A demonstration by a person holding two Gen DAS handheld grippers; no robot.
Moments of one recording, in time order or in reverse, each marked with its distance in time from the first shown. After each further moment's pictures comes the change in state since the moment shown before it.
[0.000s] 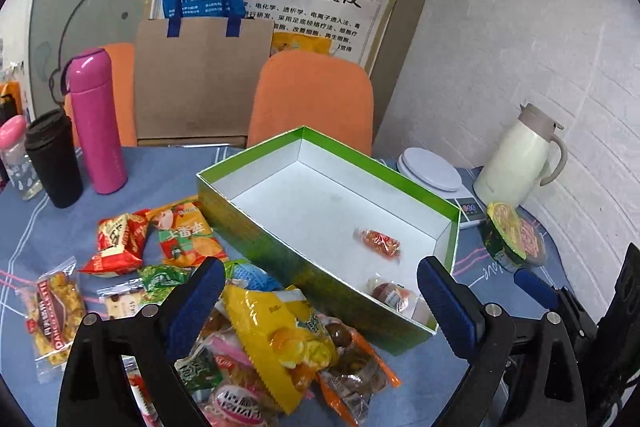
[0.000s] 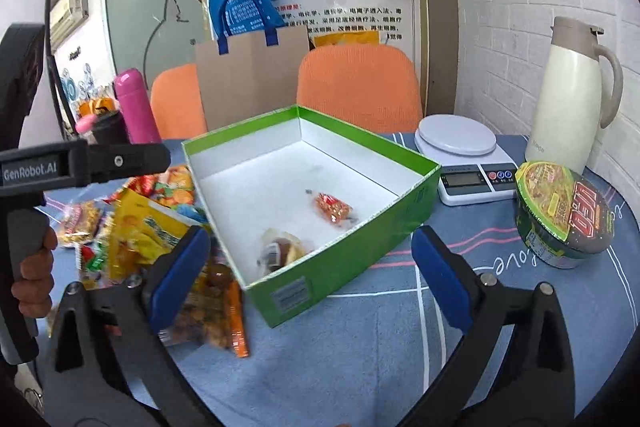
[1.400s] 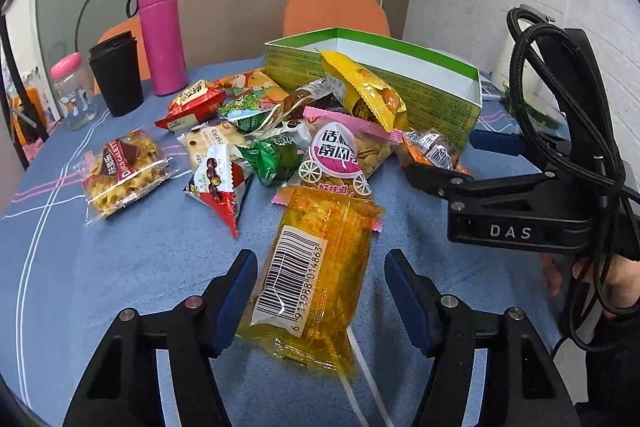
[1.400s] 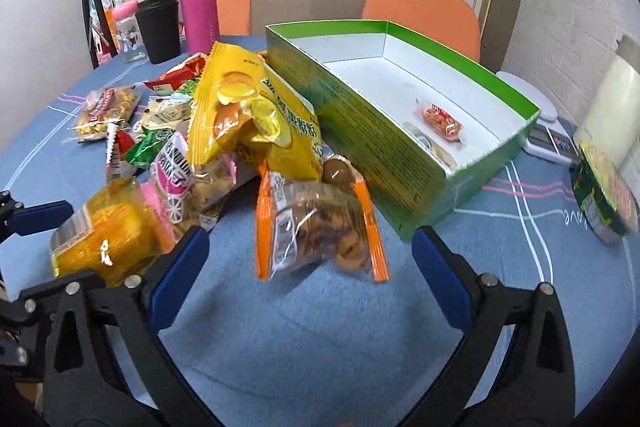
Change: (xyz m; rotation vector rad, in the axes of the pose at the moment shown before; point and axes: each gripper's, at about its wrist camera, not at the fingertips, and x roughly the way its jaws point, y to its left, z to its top) left arm -0.052 0.049 -0.145 0.127 0.170 0.113; right arm 0.052 0.097 -0.058 -0.202 0.284 0.010
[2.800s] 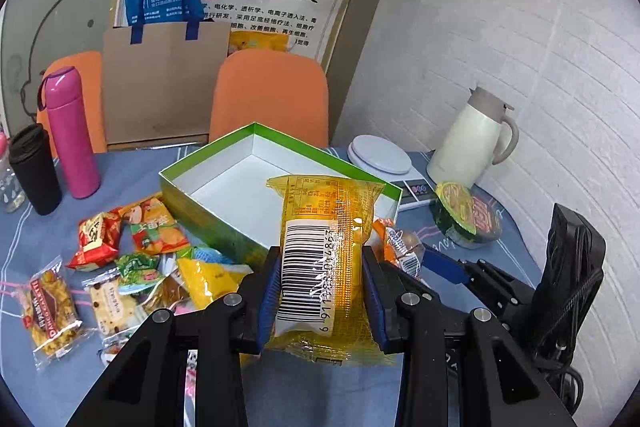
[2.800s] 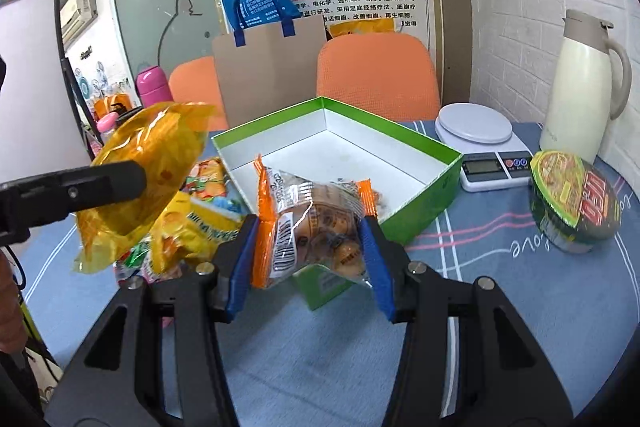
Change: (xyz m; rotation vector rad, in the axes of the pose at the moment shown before) left arm 0.002 -0.059 0.155 -0.067 -0.130 -0.224; right arm -0.052 -0.093 0.030 0.214 -0.192 0.034
